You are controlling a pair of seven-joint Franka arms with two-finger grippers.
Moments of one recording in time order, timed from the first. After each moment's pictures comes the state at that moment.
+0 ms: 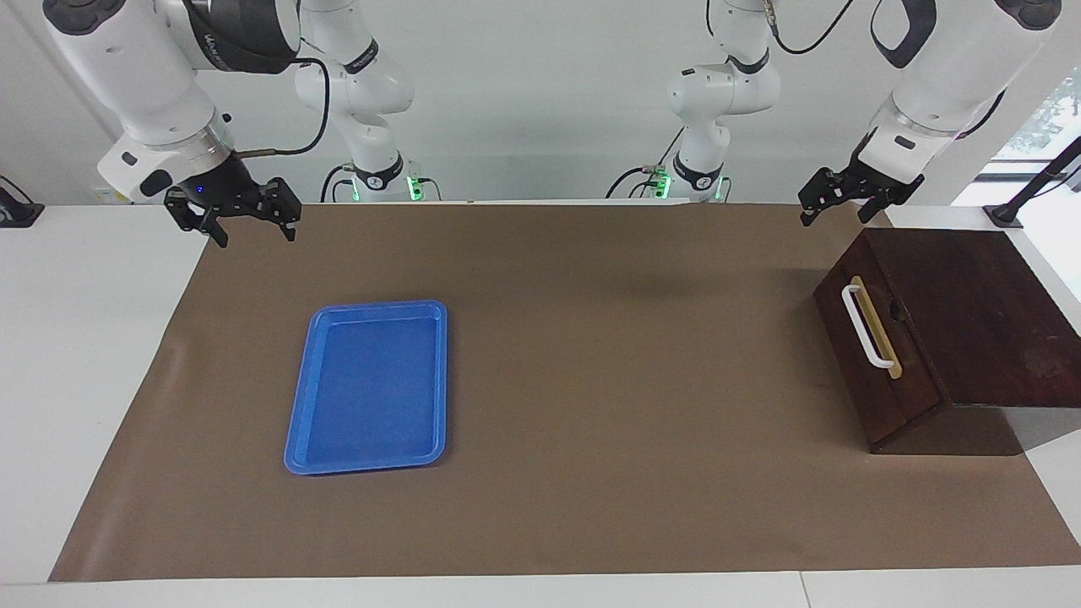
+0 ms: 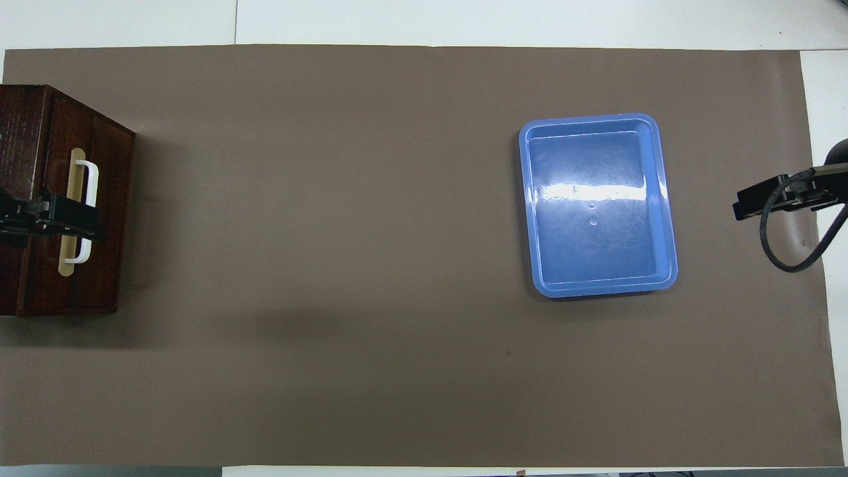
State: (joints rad) left arm 0.02 -0.05 -0.07 -1.64 -0.02 1.49 -0.04; right arm -0.08 0.03 0.05 -1.58 -0.01 1.52 -0.12
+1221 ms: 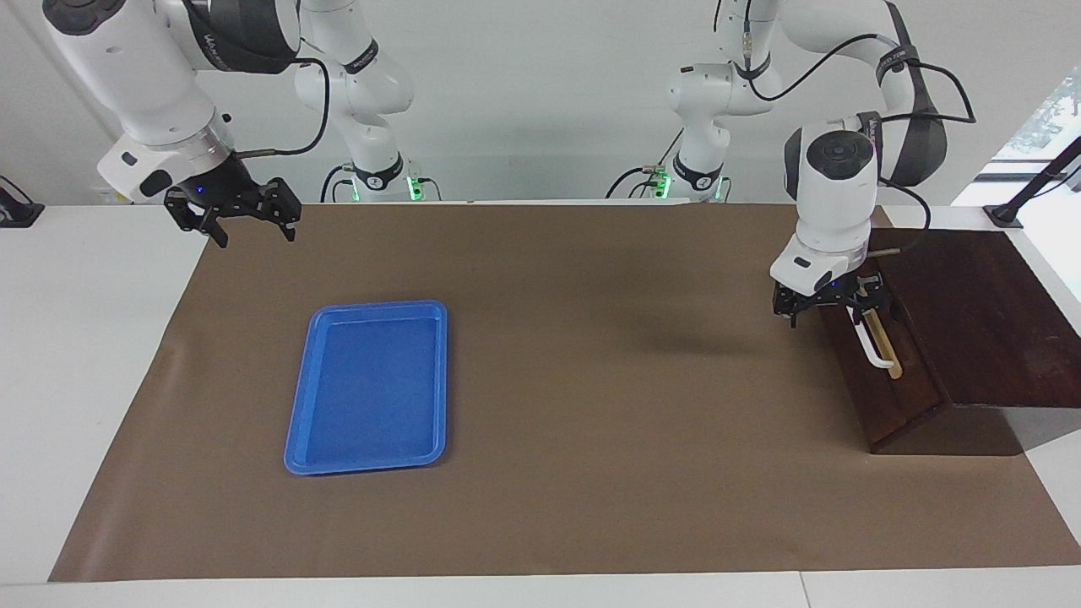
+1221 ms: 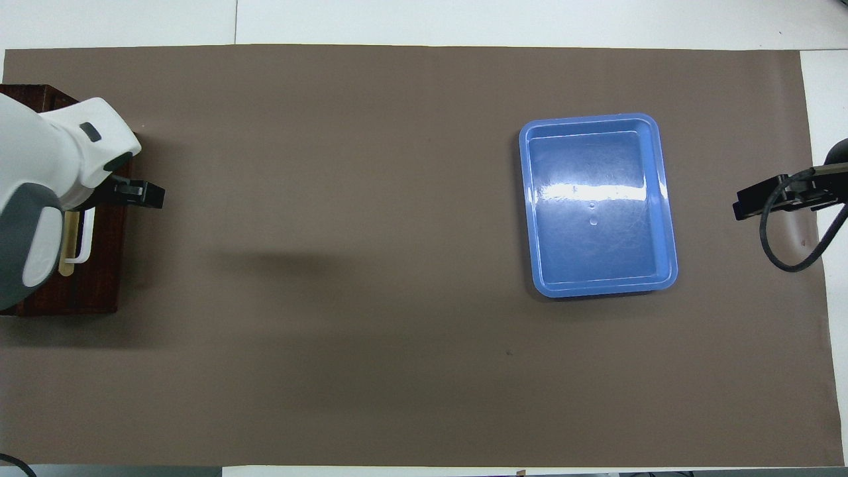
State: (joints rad) left arm -0.08 0.09 -0.06 -1.96 0.42 2.11 -0.06; right arm -0.08 0.03 0.05 -1.58 -0.01 1.52 -0.12
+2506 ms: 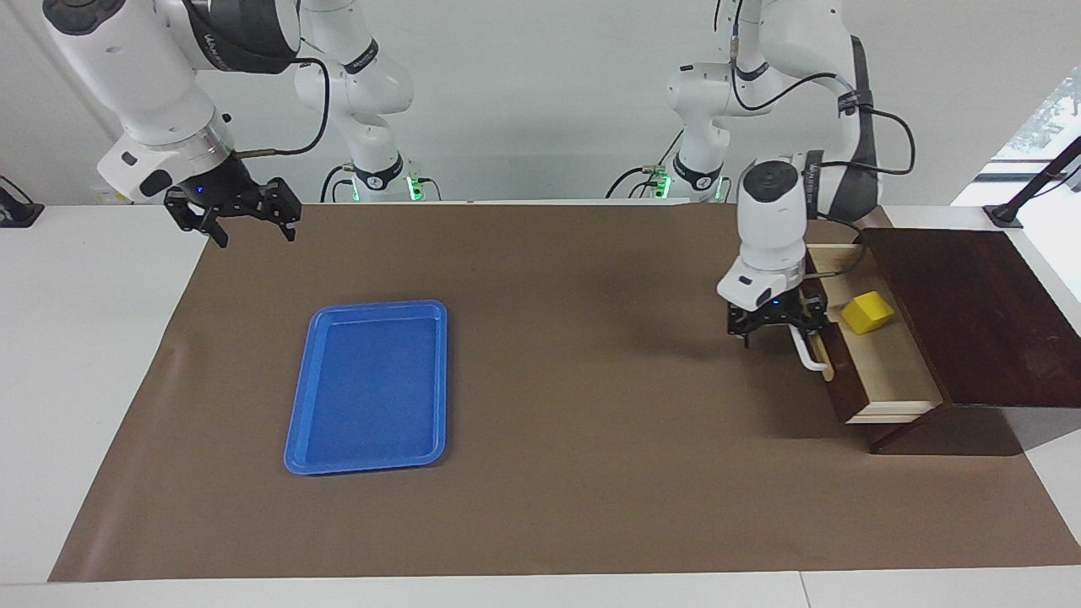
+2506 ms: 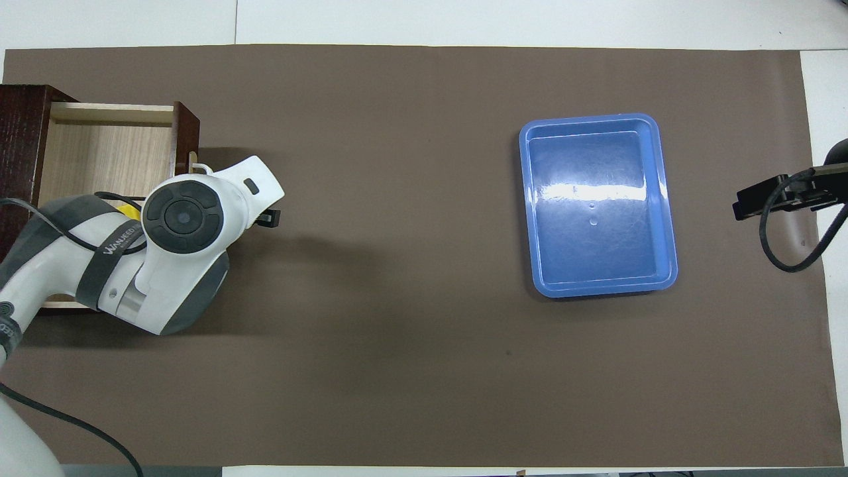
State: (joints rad) left arm -0.30 0.09 -0.08 -2.09 0.41 2.29 -0.38; right arm -0.08 0.03 0.05 -1.58 -0.01 1.52 -0.12
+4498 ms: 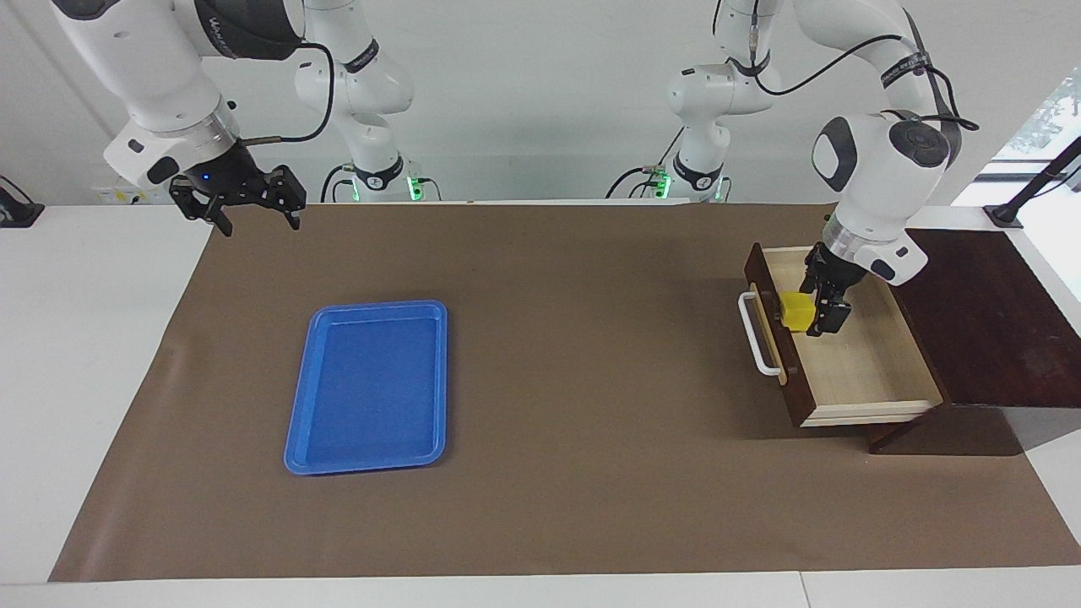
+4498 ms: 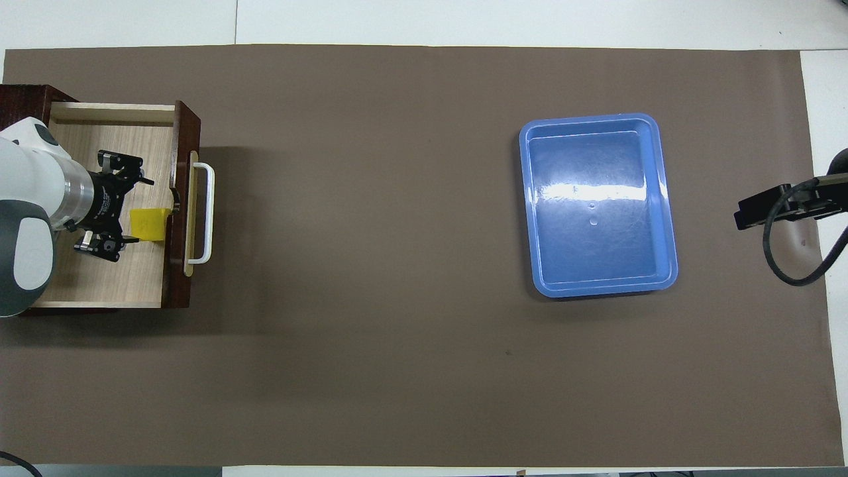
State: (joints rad) left arm 0.01 0.00 -0.05 -2.05 0.02 2.12 -1.35; right arm -0.07 -0.01 0.06 -1.62 0.03 1.50 -0.08
